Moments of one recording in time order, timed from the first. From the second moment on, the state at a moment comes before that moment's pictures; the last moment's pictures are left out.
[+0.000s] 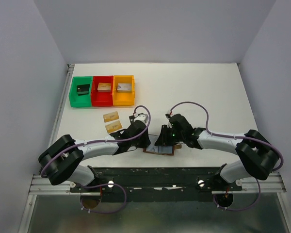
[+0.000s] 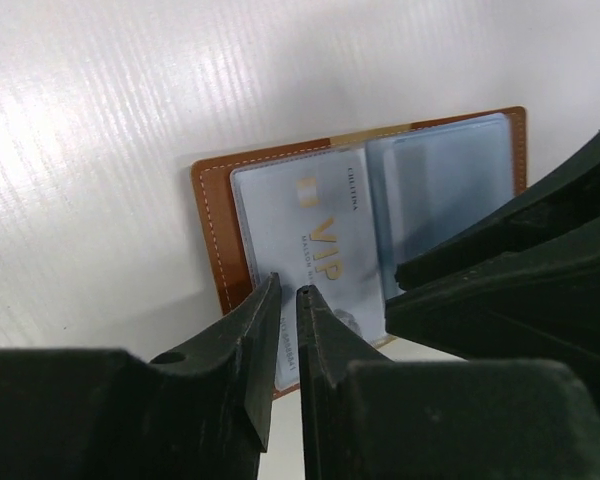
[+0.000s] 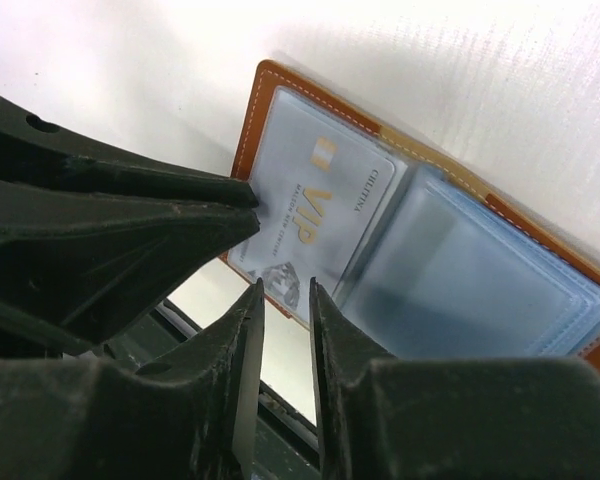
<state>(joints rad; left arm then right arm) -0.90 1.39 0.58 0.05 -0.06 -0.70 0.80 1.45 0.63 0.04 -0.24 0.76</state>
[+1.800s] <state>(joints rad) -0.89 1.40 0.54 0.07 -0.10 -0.74 0.75 1.49 0.57 0.17 -0.33 0.80</state>
